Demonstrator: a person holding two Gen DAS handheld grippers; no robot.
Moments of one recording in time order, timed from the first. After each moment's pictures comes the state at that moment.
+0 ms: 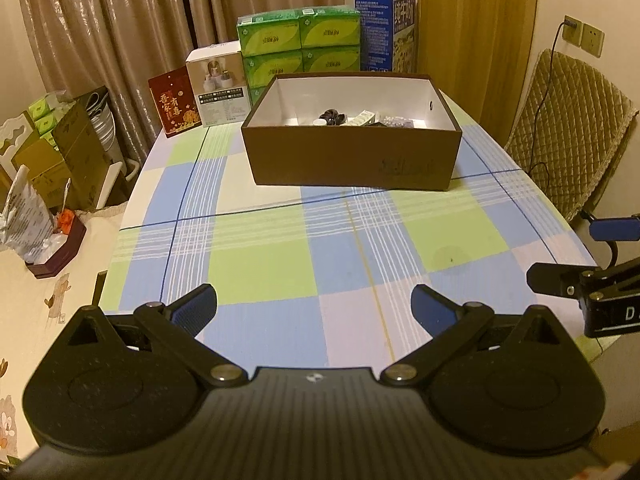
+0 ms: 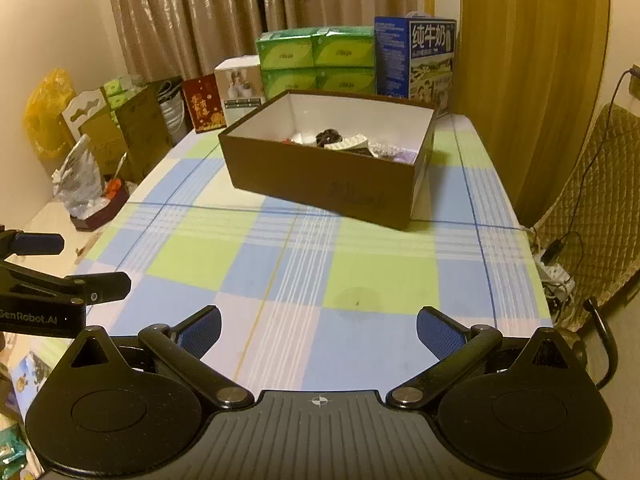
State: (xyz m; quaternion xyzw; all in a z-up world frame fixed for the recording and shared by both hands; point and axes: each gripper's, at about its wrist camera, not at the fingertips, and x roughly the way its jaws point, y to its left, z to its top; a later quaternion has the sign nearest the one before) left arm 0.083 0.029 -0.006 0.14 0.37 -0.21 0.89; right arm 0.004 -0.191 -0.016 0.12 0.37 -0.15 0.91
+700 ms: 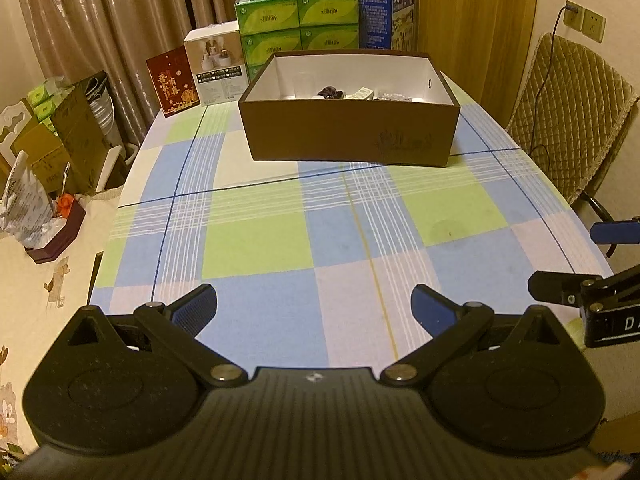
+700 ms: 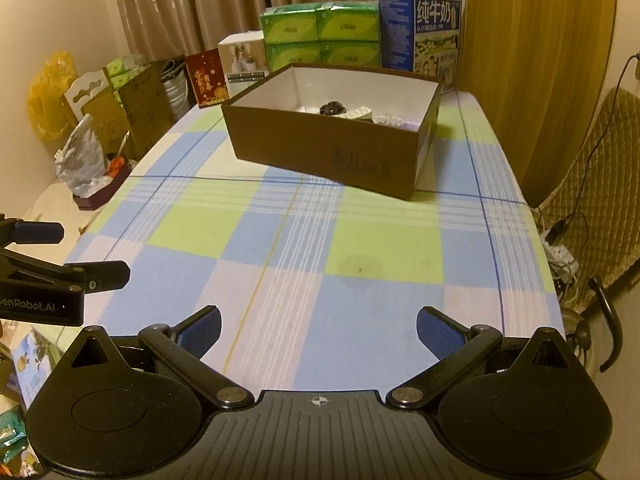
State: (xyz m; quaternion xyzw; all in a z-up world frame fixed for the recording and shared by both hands) left arm 0.073 0.029 -0.018 0.14 0.40 -0.21 0.88; right arm -0.006 -0.185 -0.032 0.12 0.40 -0.14 0.90
